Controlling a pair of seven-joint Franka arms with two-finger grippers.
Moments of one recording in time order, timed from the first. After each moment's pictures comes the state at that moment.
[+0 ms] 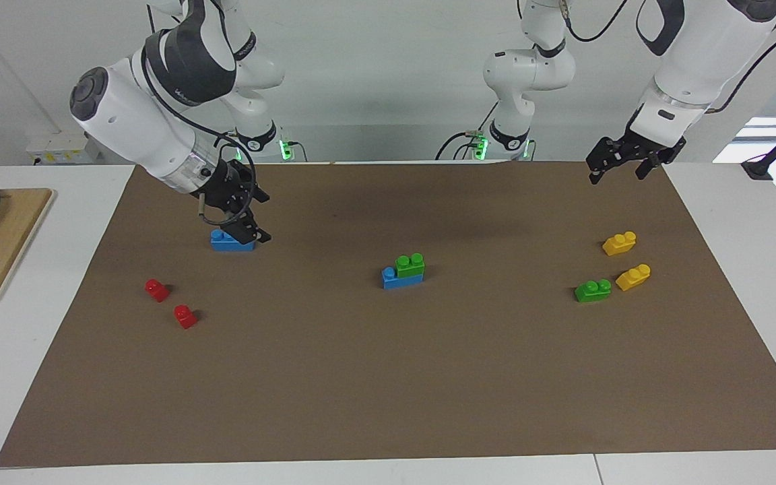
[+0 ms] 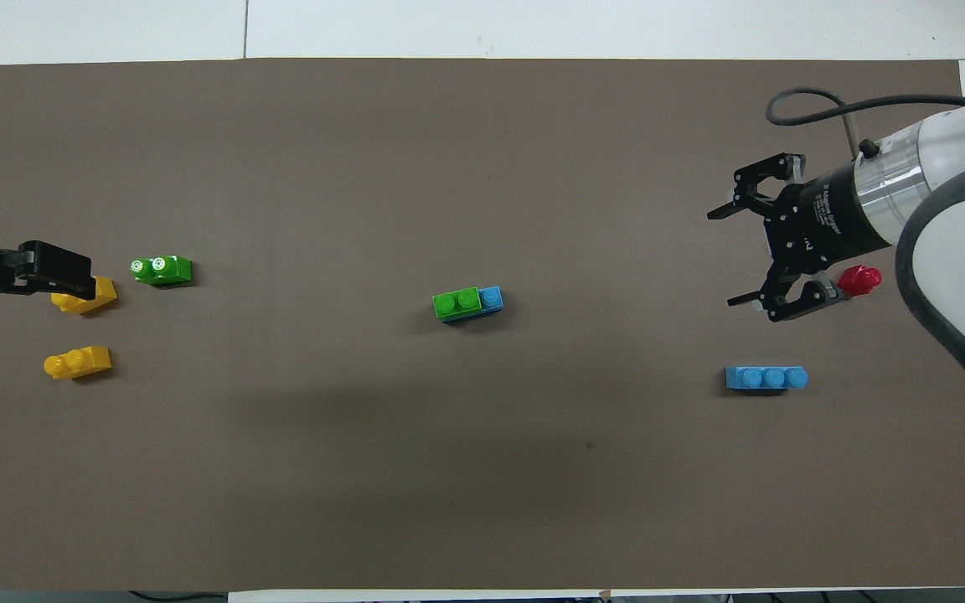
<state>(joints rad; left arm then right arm) -0.07 -0.05 0.00 -1.66 0.02 1.53 -0.08 0.06 0.11 0.04 -1.71 0.45 1.73 1.46</state>
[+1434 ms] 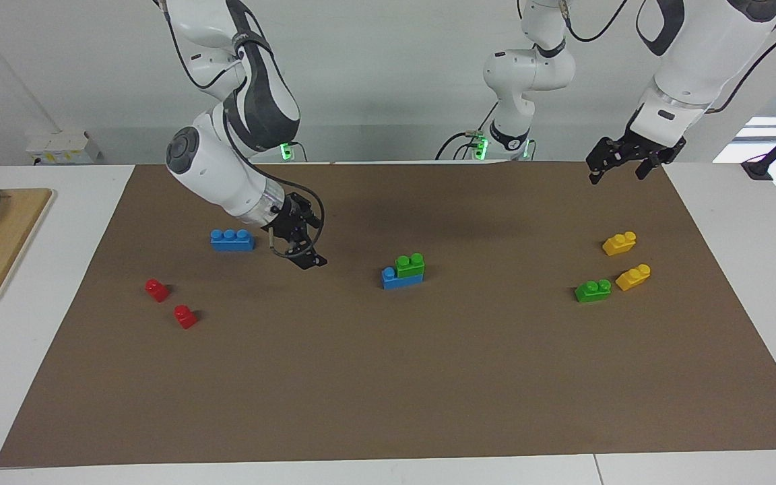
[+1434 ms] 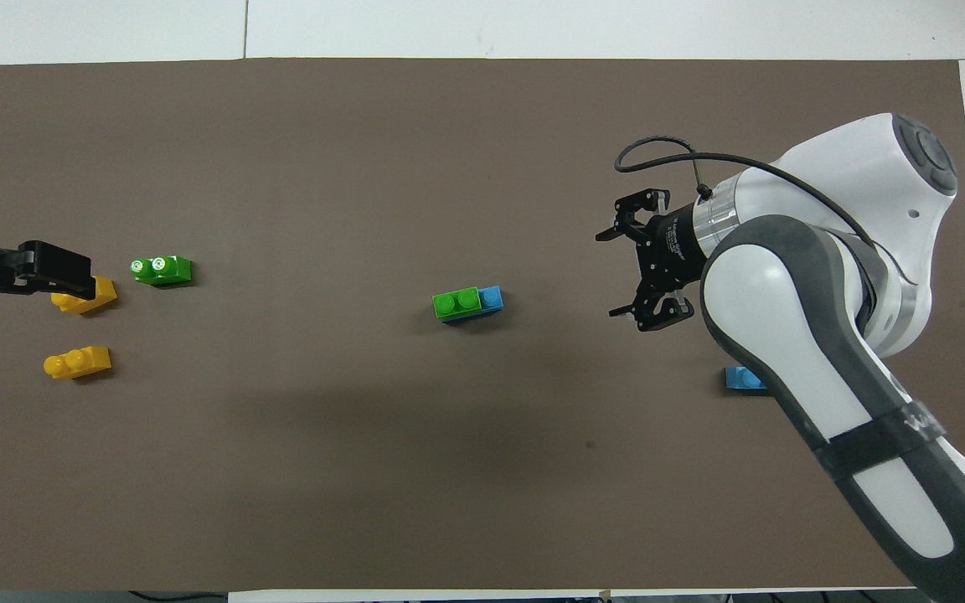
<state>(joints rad) -0.07 -0.05 0.00 -1.66 0.02 1.53 -0.08 0.21 0.17 0.04 -1.86 0.56 2.01 1.46</state>
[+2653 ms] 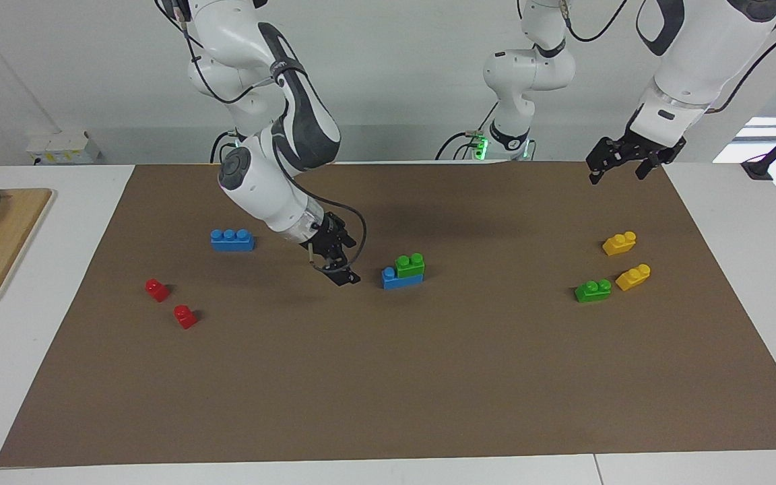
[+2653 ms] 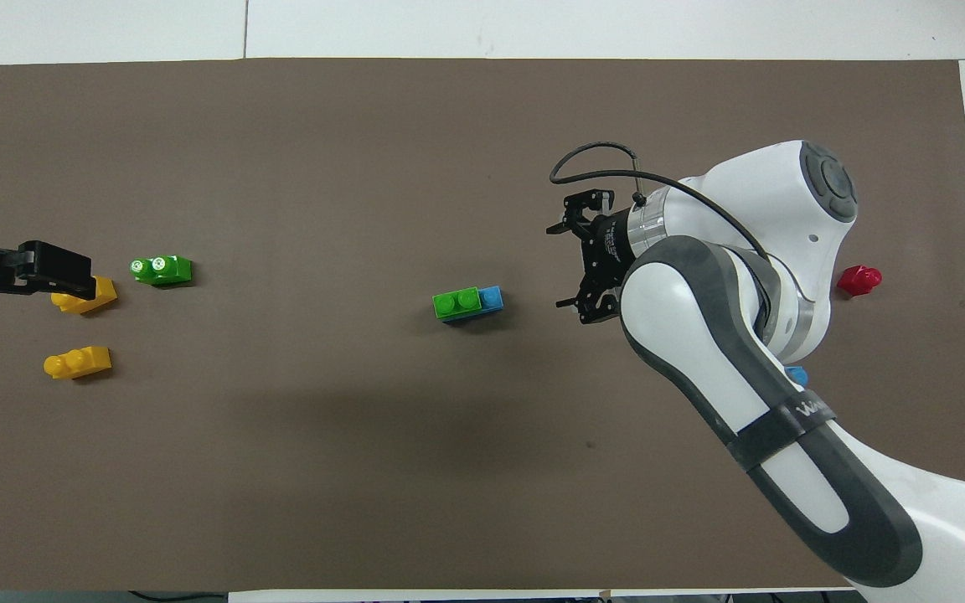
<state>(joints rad) -0.07 -0.05 0.00 -1.66 0.02 1.53 -0.08 0.33 0.29 0.04 -1.87 0.62 2.24 1.46</state>
